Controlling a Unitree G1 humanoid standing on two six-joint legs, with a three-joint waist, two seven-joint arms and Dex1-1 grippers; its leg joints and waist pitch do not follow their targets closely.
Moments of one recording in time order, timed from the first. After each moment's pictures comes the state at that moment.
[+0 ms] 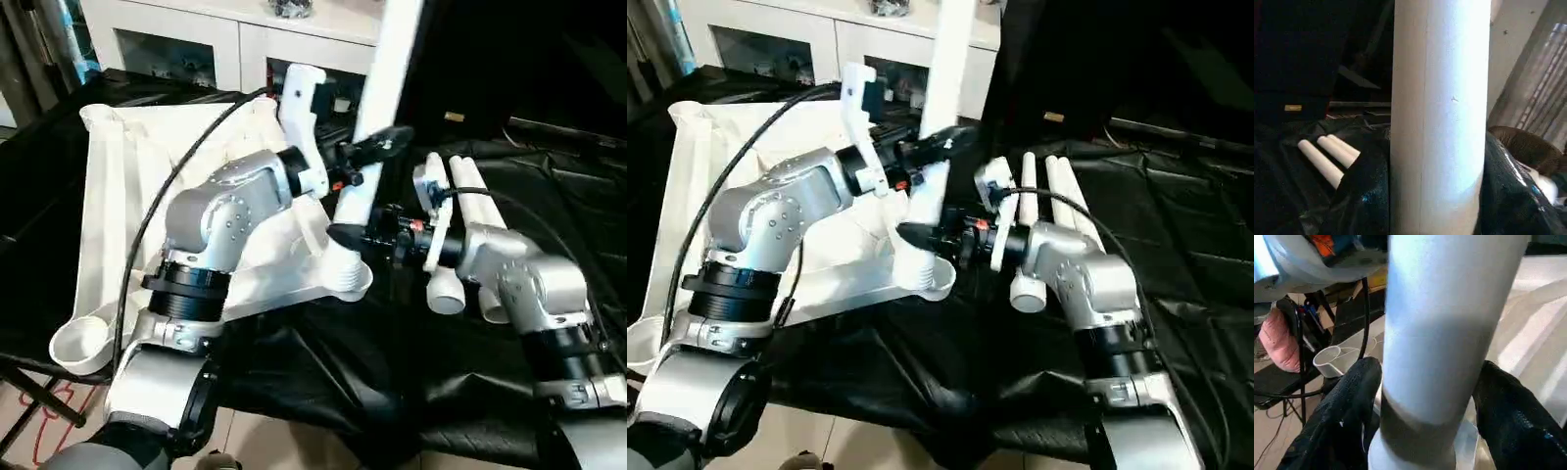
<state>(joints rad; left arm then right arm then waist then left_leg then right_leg) -0.87 0.07 0.00 0.22 -0.52 0.69 -0.63 -0.59 -0.33 0.07 0.23 0.49 0.65 1.00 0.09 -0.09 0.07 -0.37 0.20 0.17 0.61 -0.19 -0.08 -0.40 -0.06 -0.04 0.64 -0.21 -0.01</state>
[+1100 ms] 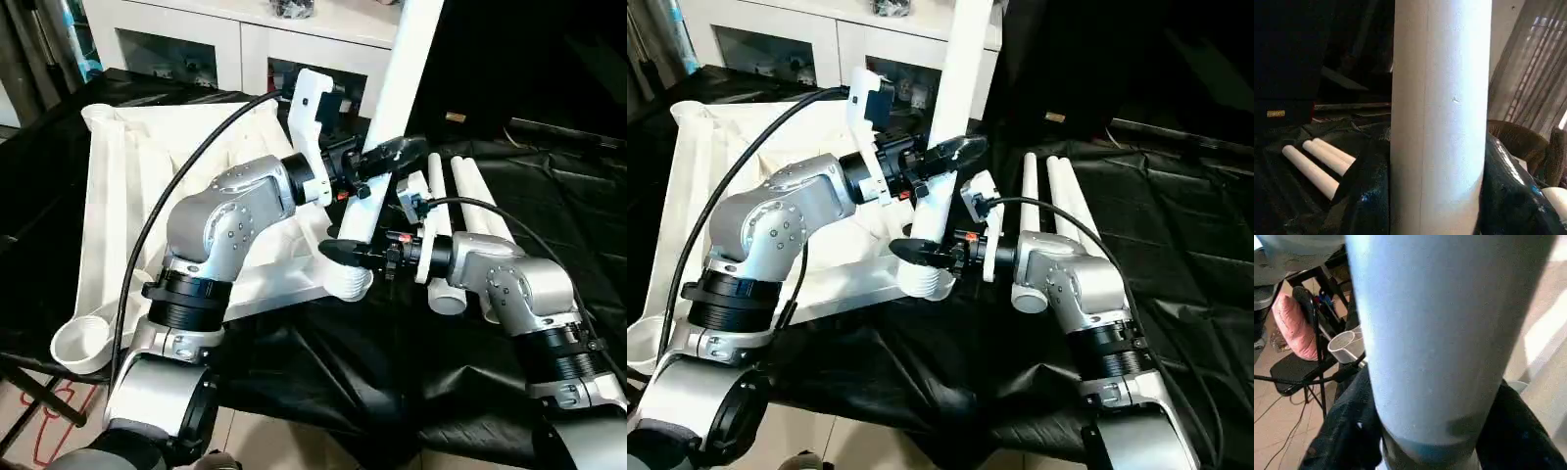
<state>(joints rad) -0.83 0.07 -0.03 0.16 -0.52 0.69 -0.67 -0.59 -0.32 0.10 0.24 0.48 0.67 1.04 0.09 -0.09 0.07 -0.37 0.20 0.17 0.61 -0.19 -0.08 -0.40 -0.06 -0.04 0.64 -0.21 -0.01</state>
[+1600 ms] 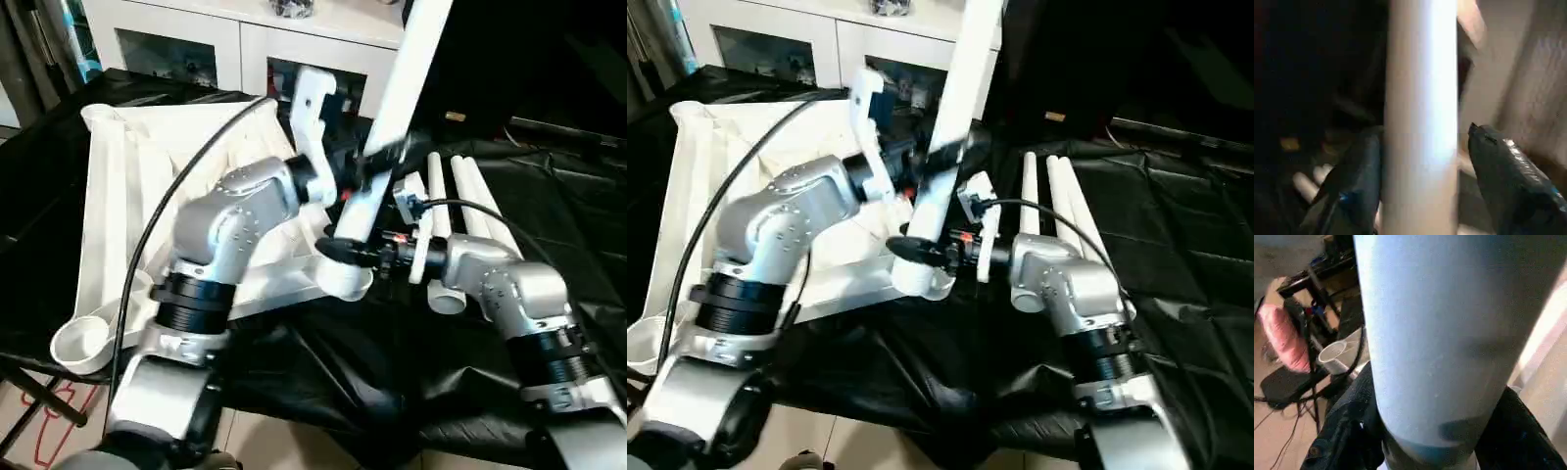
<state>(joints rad) -0.82 -0.01 0.04 0.16 -0.50 0.51 -0.60 -0.57 -0.23 0.05 0.27 0.48 0.61 0.92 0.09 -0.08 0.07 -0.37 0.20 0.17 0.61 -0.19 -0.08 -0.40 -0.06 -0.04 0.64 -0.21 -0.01</state>
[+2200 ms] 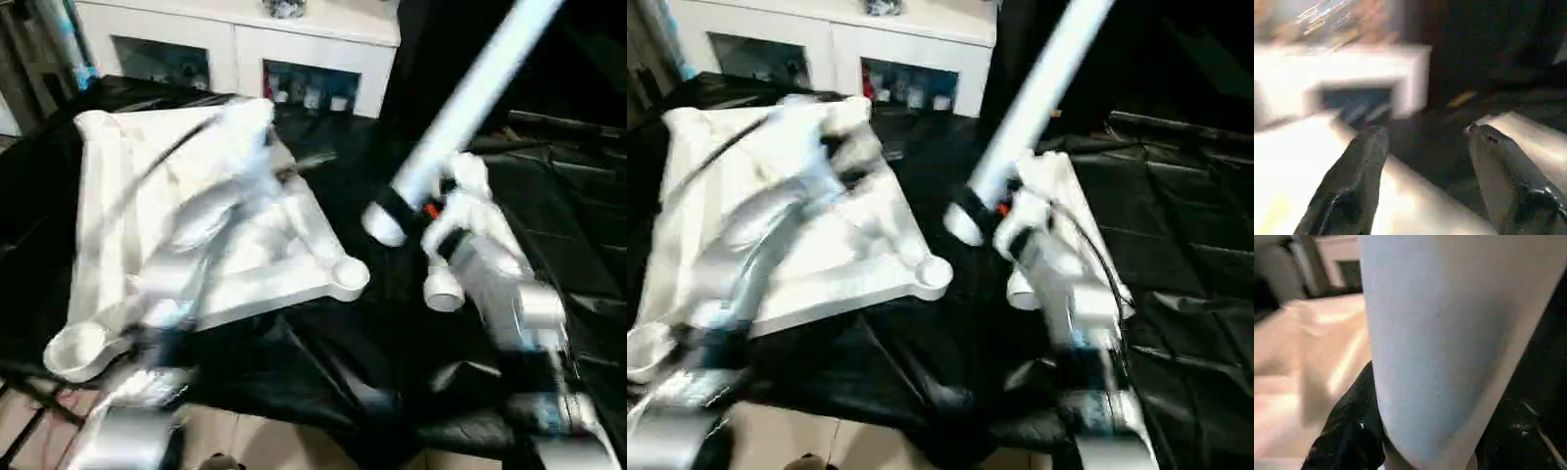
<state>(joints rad) -0.51 0.21 0.04 0.20 -0.13 0.23 -0.31 -0.47 -0.16 -0.12 0.21 0.30 0.43 0.39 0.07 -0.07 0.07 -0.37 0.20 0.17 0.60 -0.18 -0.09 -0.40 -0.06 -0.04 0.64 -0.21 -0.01</state>
